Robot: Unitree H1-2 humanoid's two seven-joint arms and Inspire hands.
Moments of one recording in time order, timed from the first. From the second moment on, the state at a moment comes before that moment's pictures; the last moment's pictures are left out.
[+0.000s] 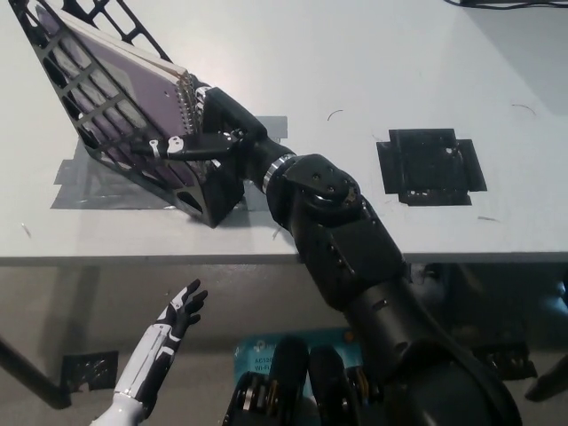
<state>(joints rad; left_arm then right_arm) 0.02 0.19 -0.10 -0.01 0.07 -0.12 -0.14 -1.01 0.23 0.05 0.82 0.22 0.12 0.25</state>
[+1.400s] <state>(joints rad) -0.01 0.19 -0.10 -0.03 0.06 -0.09 -0.14 -1.05 0.27 -0.01 0.86 0.09 0.08 0.03</state>
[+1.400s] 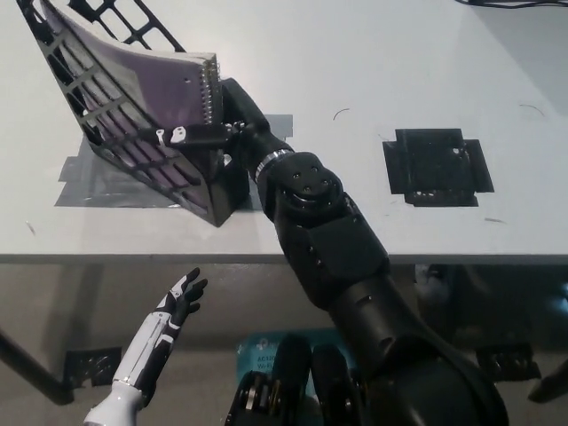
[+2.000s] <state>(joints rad) -0.01 0.19 -0.10 -0.03 0.06 -0.08 -0.14 -1.02 0.33 -0.26 0.64 0.32 0.20 0.03</state>
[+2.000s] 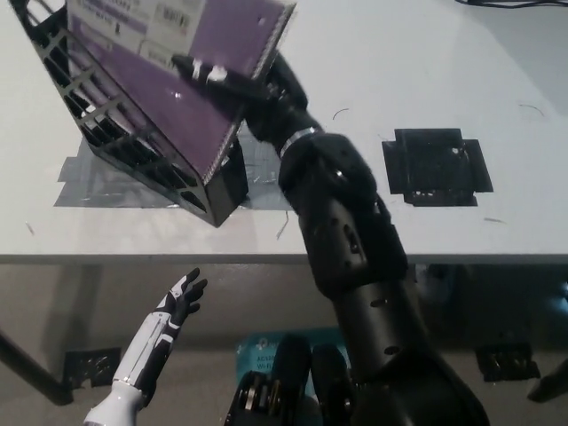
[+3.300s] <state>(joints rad) 0.02 0.20 -0.10 -0.01 0.05 -0.09 -0.14 -0.76 0.23 -0.49 -0.02 0.82 0.46 -0.18</state>
